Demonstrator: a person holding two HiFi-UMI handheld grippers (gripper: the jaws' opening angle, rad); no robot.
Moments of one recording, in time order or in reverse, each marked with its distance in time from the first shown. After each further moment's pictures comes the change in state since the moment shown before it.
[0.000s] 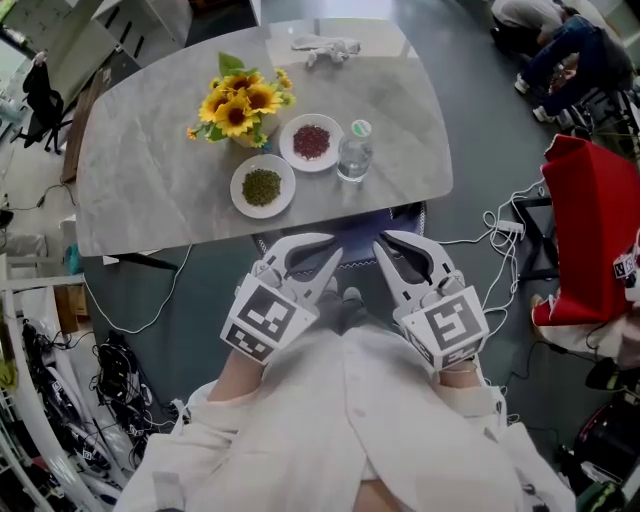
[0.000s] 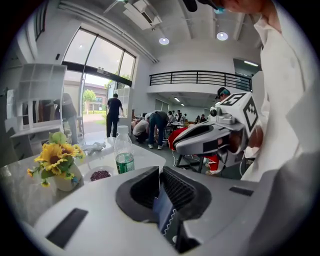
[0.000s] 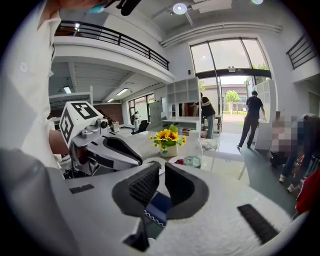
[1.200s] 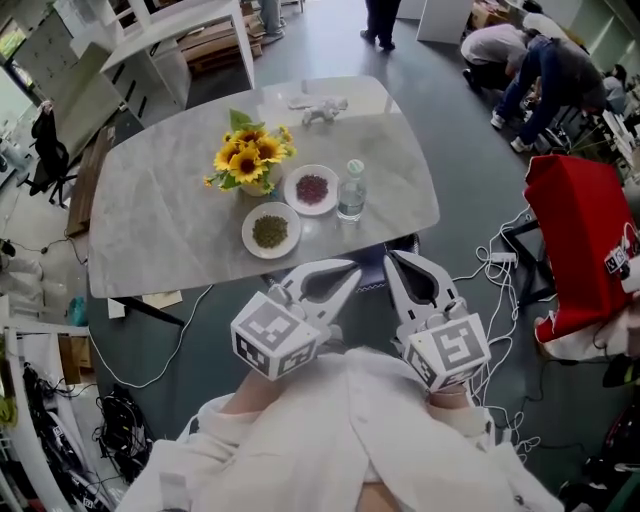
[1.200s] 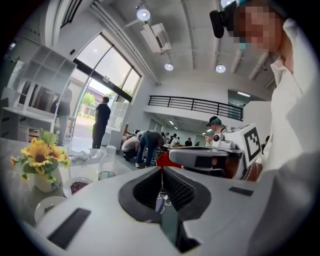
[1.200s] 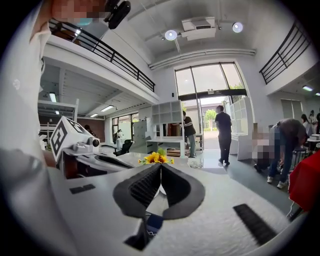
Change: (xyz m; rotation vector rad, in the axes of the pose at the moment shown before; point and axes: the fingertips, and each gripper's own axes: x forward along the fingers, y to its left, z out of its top) left arm -0.034 -0.035 0.060 -0.142 -0.265 -0.147; right arm -0.046 0.015 0.055 0.055 -0.237 -0.215
